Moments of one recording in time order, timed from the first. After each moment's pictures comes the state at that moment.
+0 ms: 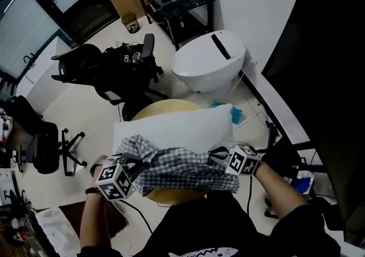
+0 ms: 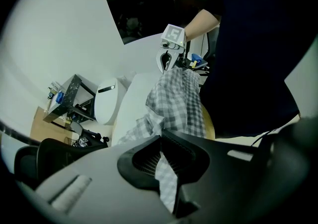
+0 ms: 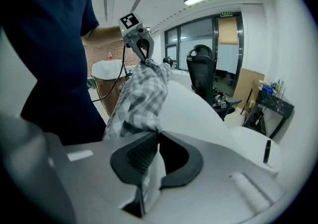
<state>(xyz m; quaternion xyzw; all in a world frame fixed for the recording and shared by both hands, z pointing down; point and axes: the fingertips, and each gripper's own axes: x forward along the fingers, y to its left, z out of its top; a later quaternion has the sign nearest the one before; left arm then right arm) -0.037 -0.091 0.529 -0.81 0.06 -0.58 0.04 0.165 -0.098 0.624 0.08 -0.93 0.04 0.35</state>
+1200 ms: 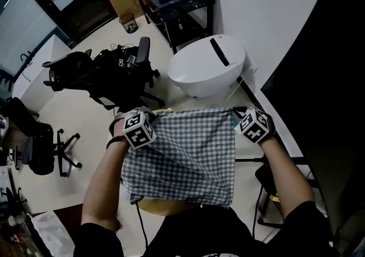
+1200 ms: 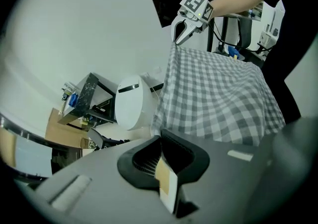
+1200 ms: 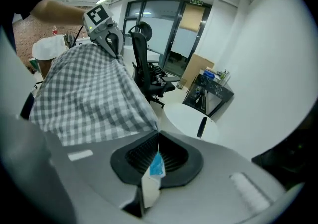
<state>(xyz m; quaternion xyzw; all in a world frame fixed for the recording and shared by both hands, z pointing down) 0.045 -0.326 0.589 -0.79 0.14 -0.59 0.08 0.320 -0.328 0.609 0.33 -0.82 0.03 0.47</state>
